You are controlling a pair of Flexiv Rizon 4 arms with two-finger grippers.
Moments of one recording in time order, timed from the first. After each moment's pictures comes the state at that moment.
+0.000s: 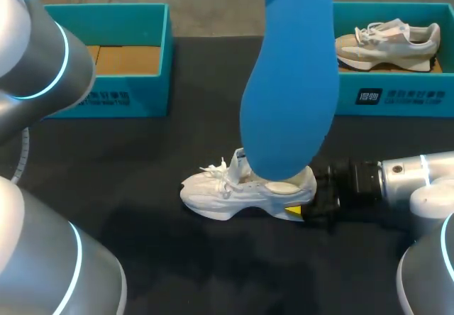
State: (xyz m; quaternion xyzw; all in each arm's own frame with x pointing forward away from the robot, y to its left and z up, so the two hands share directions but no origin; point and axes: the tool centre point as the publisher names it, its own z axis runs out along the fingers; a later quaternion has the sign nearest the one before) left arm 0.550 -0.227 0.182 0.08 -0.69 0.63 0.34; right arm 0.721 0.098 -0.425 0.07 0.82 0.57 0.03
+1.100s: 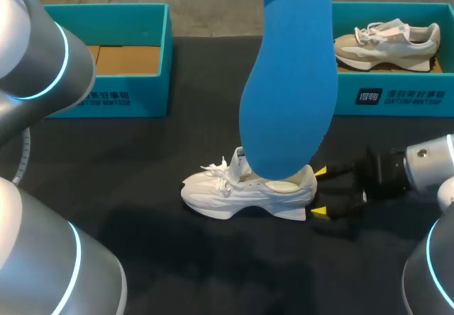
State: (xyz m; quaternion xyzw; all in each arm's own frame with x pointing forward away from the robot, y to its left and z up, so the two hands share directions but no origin) left arm 0.550 -0.226 0.181 0.08 -0.69 0.63 0.34; right arm 0.700 0.042 -0.395 0.10 0.88 0.47 0.02
